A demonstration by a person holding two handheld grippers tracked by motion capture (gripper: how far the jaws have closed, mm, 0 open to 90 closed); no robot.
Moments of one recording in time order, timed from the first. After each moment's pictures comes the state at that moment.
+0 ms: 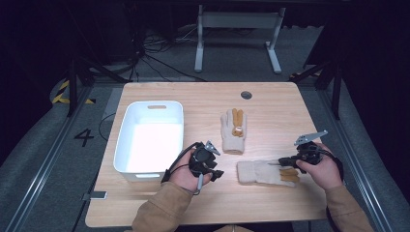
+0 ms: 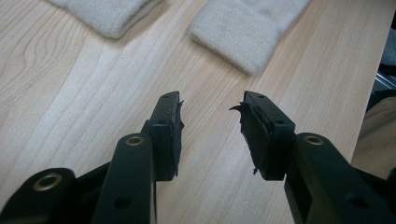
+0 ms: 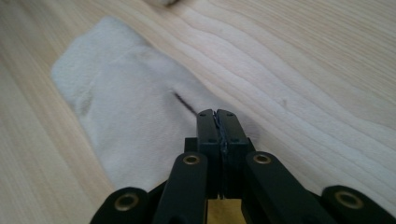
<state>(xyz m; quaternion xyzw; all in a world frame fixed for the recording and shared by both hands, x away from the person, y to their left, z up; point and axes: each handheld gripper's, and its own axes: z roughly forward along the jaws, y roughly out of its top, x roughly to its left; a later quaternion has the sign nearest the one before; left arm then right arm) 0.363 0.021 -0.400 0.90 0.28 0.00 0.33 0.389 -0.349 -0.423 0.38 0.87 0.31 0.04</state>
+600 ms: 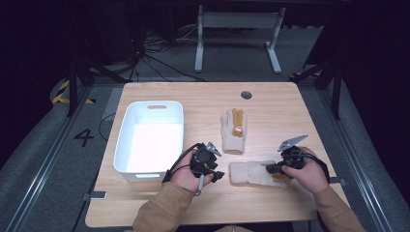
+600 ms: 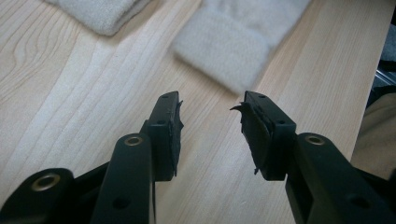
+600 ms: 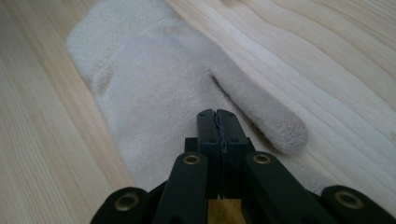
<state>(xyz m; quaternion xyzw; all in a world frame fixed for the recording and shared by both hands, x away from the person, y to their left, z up) 0.362 0.019 -0.403 0.90 0.28 -0.01 0.33 0.384 -0.305 -0.434 0.34 0.89 0.29 0.01</state>
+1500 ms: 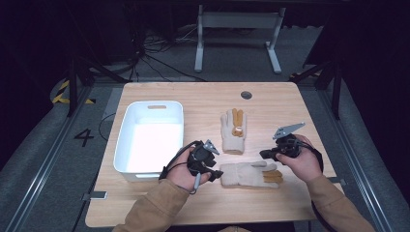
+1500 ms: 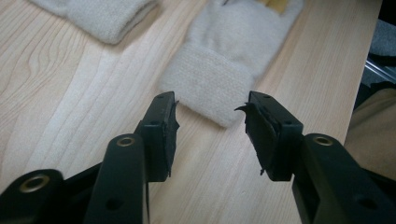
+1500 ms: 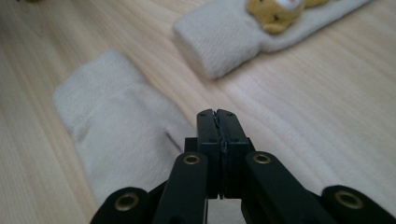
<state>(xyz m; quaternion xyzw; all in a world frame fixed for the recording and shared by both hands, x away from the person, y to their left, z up) 0.361 0.026 -0.391 0.91 0.25 0.00 0.33 0.405 -0.285 -0.401 0.32 0.89 0.32 0.07</state>
